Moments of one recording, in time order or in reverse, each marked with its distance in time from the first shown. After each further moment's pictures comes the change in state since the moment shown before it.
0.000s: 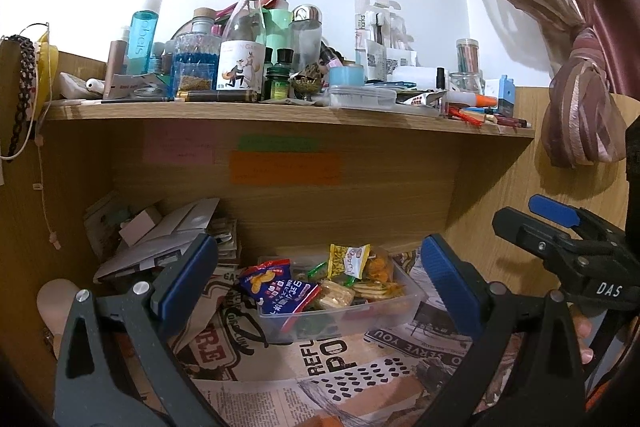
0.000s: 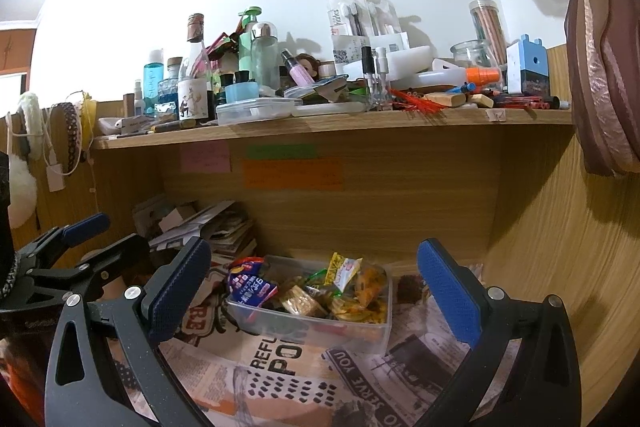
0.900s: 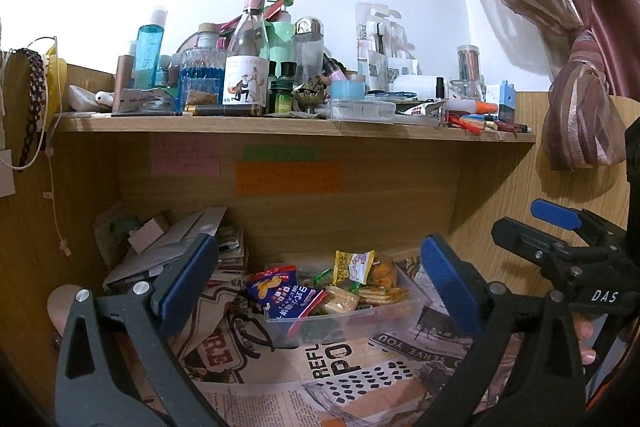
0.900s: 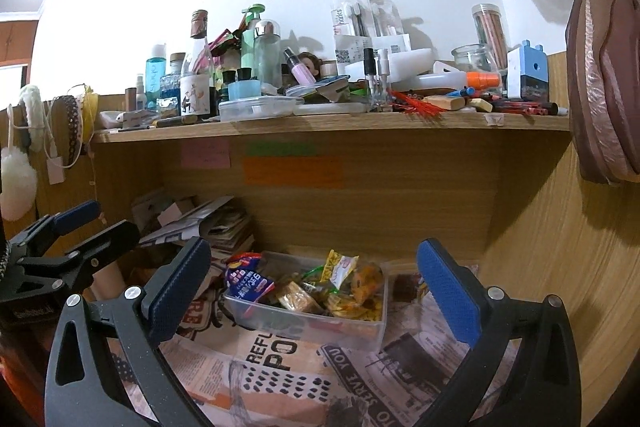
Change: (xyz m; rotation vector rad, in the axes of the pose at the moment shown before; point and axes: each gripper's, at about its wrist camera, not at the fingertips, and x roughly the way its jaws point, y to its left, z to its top) left arm -0.011 0.002 0.004 0.012 -0.027 0.010; right arm -0.004 -0.001 0.000 -0.023 0.006 -0.003
